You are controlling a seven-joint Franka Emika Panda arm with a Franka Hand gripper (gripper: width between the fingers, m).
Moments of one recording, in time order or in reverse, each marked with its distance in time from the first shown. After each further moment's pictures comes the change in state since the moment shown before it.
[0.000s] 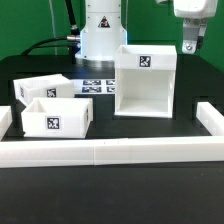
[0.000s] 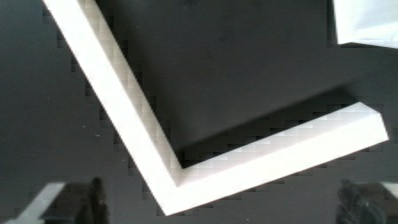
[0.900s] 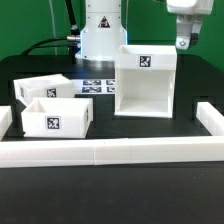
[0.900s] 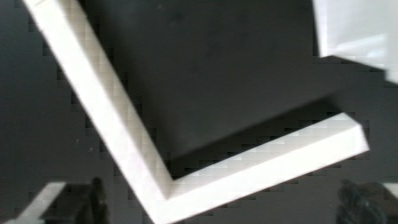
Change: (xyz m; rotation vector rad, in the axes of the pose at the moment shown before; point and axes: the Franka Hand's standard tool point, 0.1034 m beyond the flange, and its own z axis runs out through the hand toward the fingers) arm -0.020 -0.024 -0.004 0.011 -0.009 0.143
